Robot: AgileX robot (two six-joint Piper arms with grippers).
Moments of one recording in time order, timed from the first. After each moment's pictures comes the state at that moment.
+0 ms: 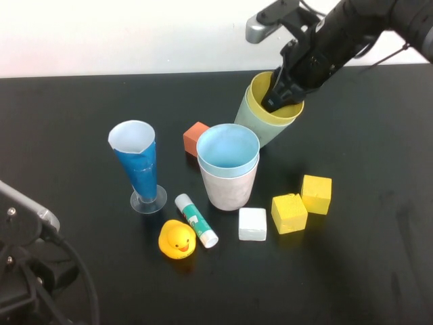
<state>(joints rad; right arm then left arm) 0.36 2.22 -2.24 0.37 1.21 -0.60 -0.58 0.76 -0.68 0.17 0.75 -0.15</state>
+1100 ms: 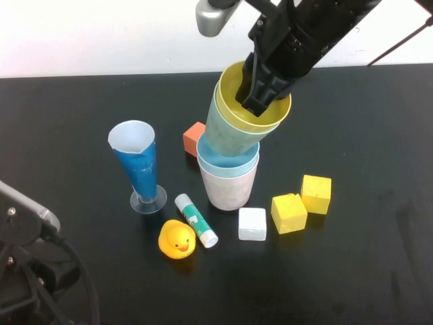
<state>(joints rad) 0.60 1.94 -2.15 0.17 1.30 -0.55 -0.58 0.76 -0.68 0.15 0.75 -0.15</state>
